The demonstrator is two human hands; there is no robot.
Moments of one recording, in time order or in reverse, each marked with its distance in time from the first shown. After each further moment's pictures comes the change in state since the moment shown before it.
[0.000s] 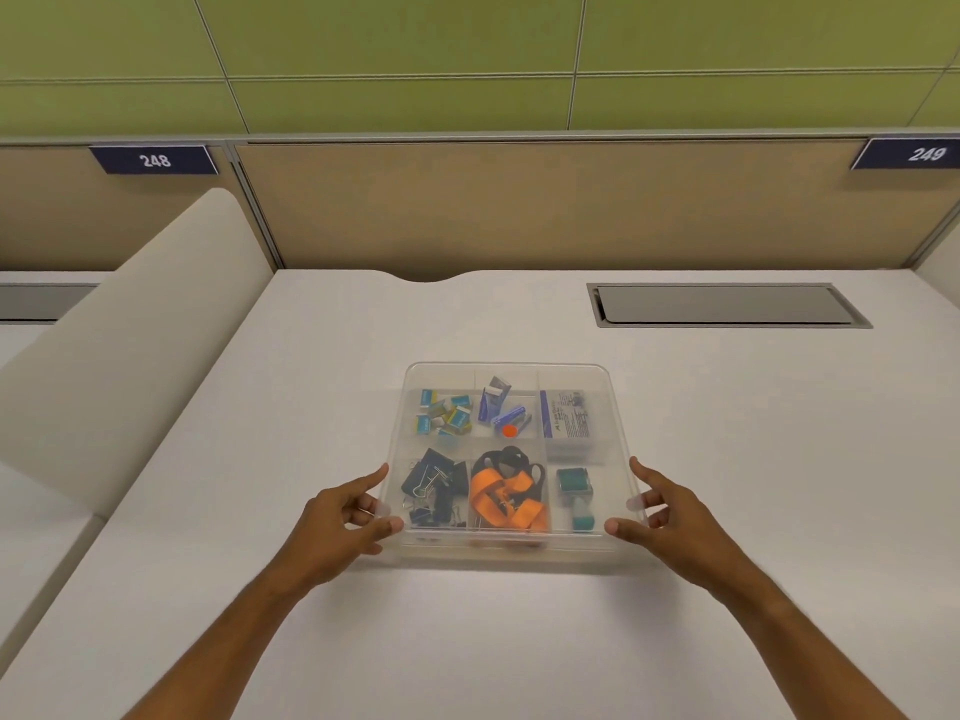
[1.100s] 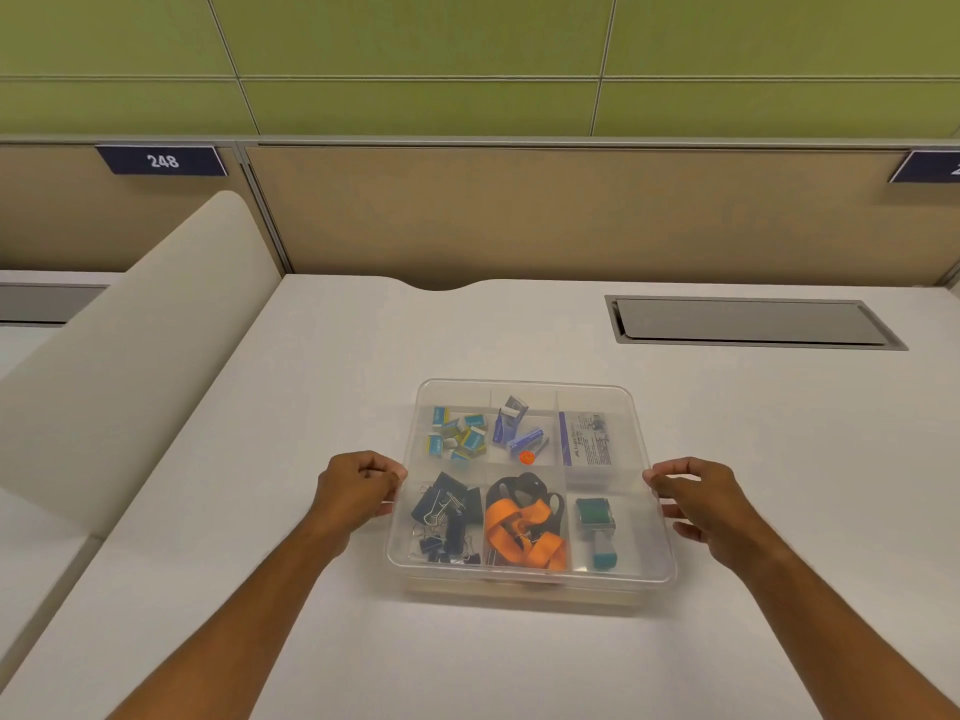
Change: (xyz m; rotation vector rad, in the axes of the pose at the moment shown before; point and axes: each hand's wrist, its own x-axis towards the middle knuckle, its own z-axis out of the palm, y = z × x) left_hand 0.074 0.022 -0.002 -0.137 0.231 -0.210; right_hand 0.074 -0.017 -0.014 0.429 0.201 0.248
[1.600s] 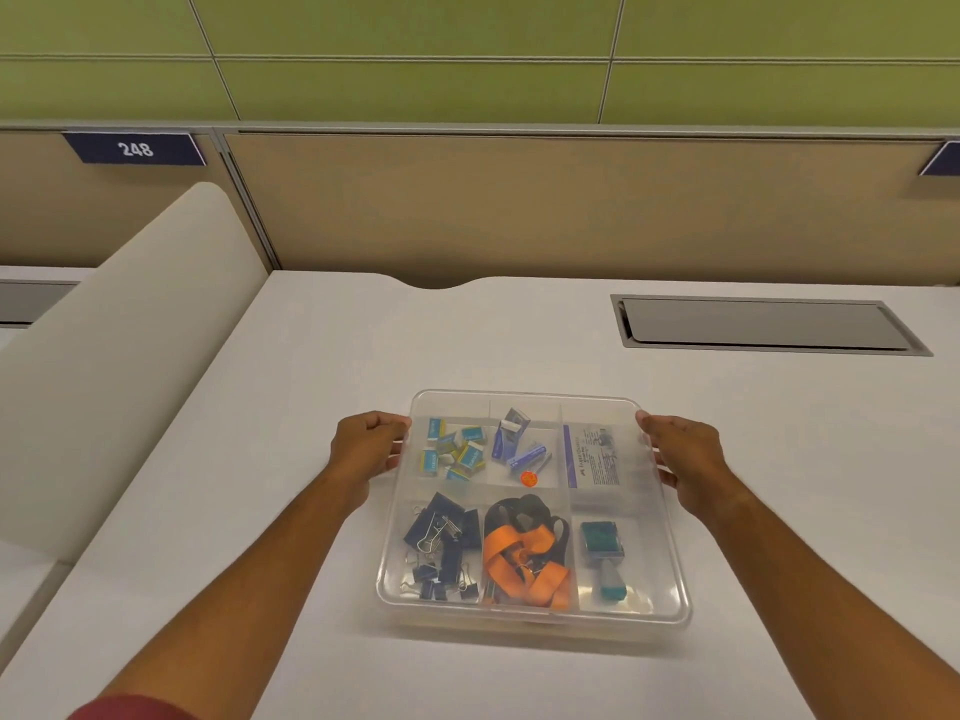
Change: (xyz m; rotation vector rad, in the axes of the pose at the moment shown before) left_hand 0.069 0.038 0.027 -0.165 0.056 -0.083; right_hand 0.068 -0.041 0.032 0.158 0.103 -0.021
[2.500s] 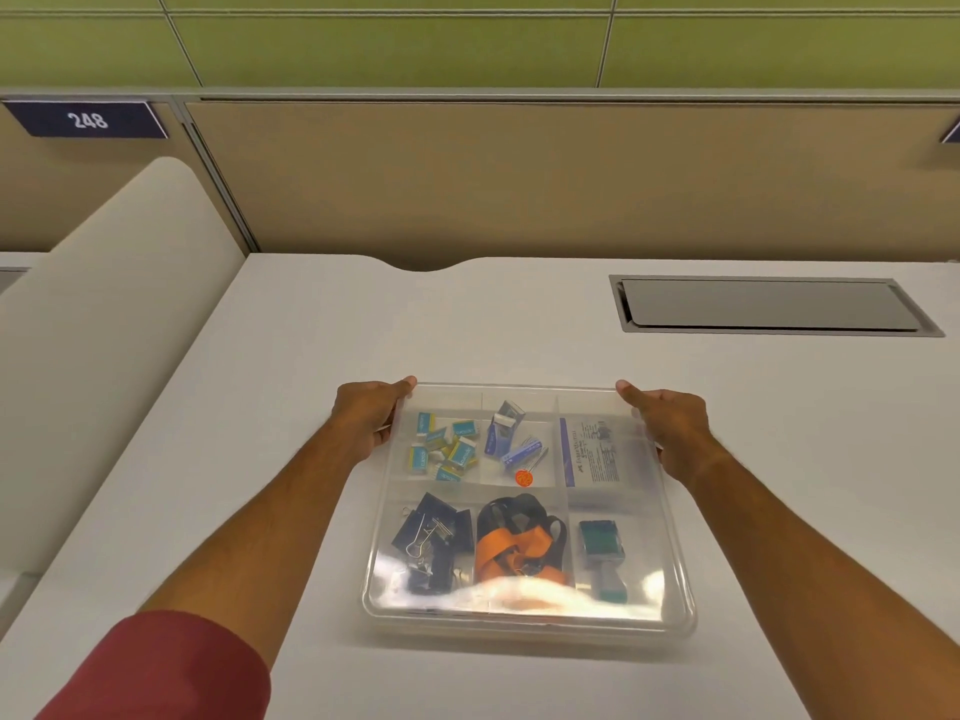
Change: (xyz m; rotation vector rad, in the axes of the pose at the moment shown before) left_hand 0.041 0.028 0.028 -0.073 0.025 -0.175; right_hand 0.035 -0.006 0.017 -0.108 0.041 -0.004
